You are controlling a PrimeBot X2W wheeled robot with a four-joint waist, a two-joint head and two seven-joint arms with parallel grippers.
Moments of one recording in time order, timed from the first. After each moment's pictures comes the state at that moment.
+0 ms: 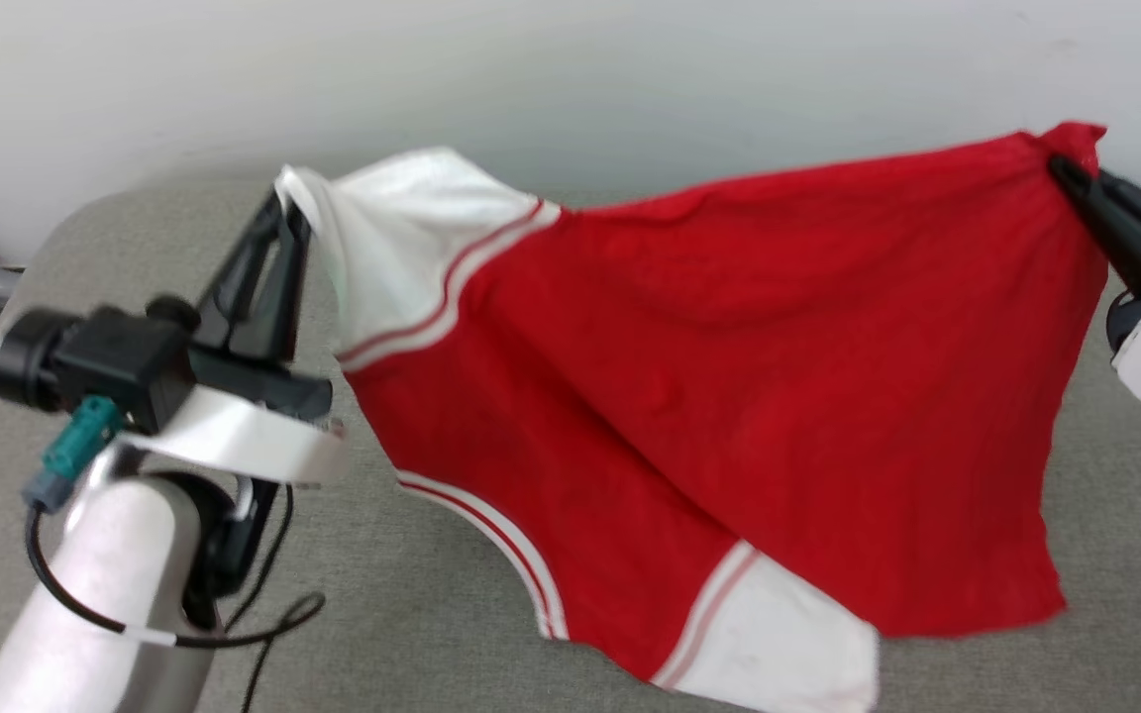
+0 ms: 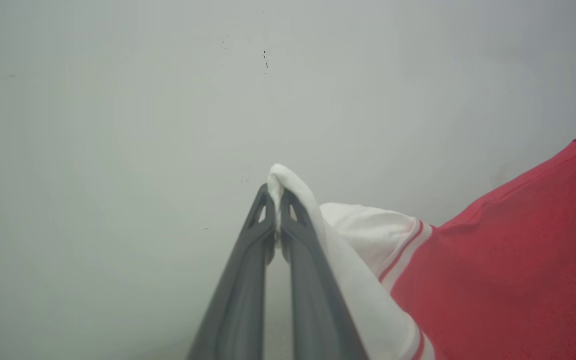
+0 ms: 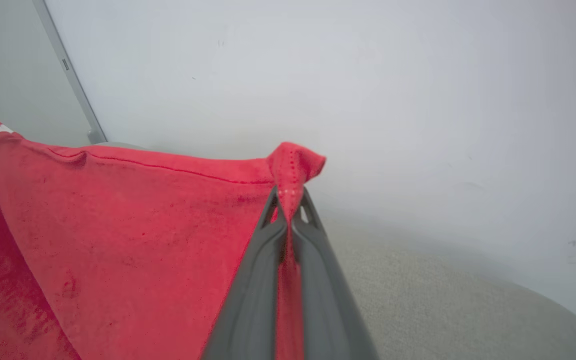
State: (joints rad) left arm -0.39 0.40 -0.27 -0.07 -0.34 0.02 -0.18; right arm -0.63 -0.67 0.39 0.19 0.80 0.13 0.19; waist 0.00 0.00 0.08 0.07
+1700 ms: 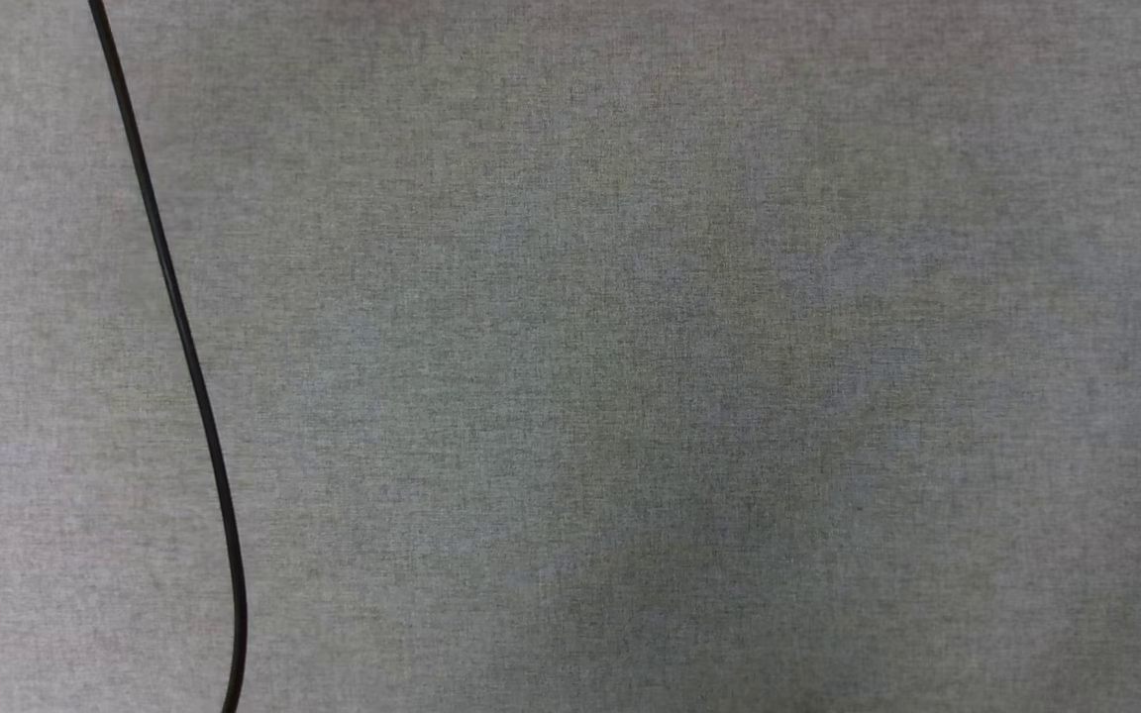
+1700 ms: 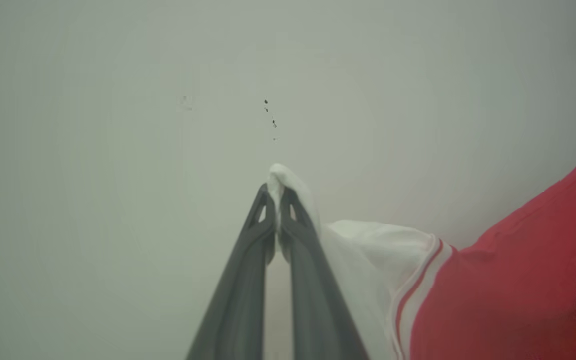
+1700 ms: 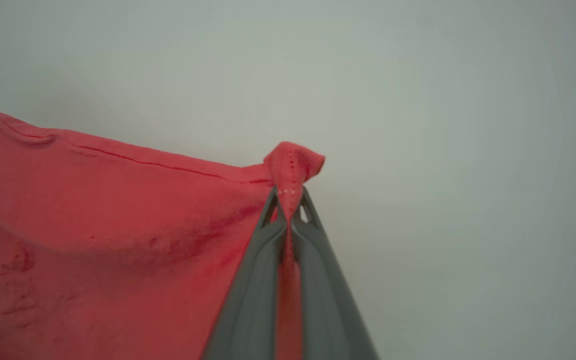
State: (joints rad) left arm -1.80 0.44 -0.48 0.62 -0.39 -0.13 -0.25; right arm -1.69 -0.47 0.35 0.66 0.49 0.13 0.12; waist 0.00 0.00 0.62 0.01
